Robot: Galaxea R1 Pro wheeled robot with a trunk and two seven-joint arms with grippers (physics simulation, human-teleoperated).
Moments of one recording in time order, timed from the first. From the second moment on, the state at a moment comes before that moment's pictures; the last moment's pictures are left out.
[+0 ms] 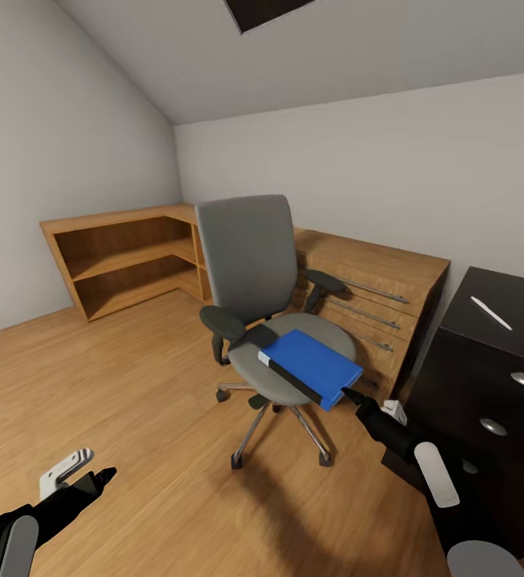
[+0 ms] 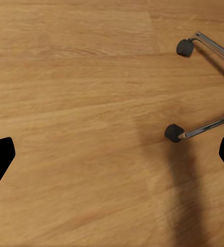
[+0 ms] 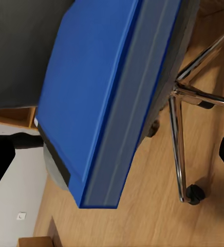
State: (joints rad) left arm -0.13 -0.03 0.50 -1.54 0.39 0.86 0.06; right arm -0.49 -0.04 -0.30 -0.96 -0.78 0.59 0.30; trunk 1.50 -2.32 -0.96
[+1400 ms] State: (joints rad) left arm -0.13 -0.03 0.50 -1.54 0.39 0.87 0.06; right arm -0.49 -0.04 -0.30 -0.93 -0.78 0.59 0.30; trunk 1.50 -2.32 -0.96
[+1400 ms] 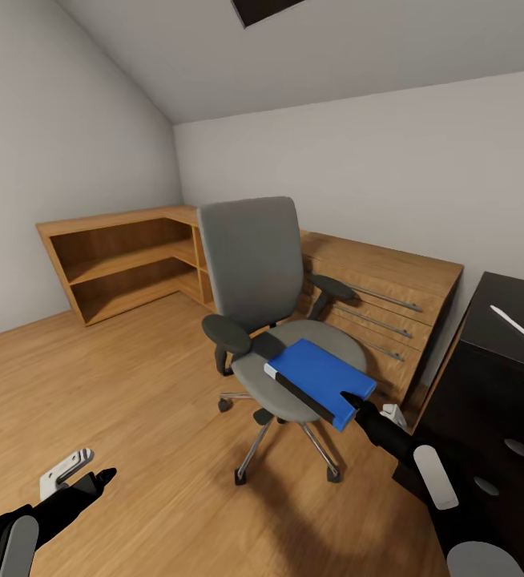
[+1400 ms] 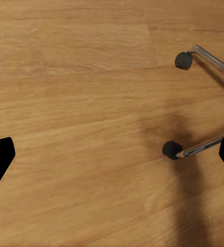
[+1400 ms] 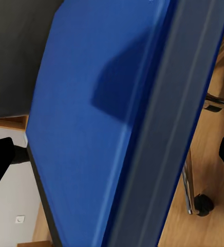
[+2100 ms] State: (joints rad) left arm -0.13 -0.03 0.50 -1.54 0.39 0.87 0.06; right arm -0.49 -0.04 -0.30 -0.93 -0.78 0.59 0.30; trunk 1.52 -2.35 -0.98
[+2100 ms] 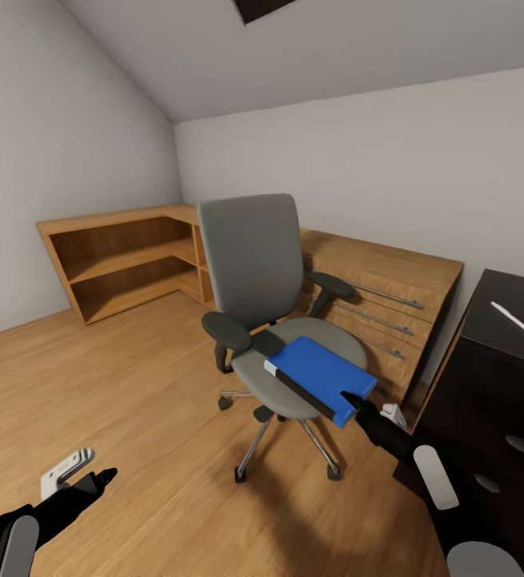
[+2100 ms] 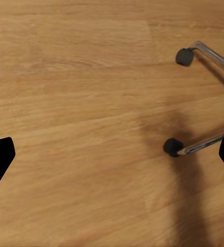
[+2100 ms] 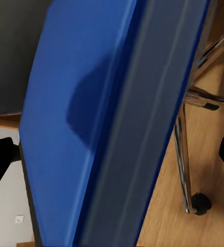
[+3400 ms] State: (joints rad) left arm -0.13 -0.03 0.50 -1.54 0.39 0.87 0.06; right arm -0.49 -0.04 -0.30 -0.93 -0.78 0.59 0.30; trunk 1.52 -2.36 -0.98
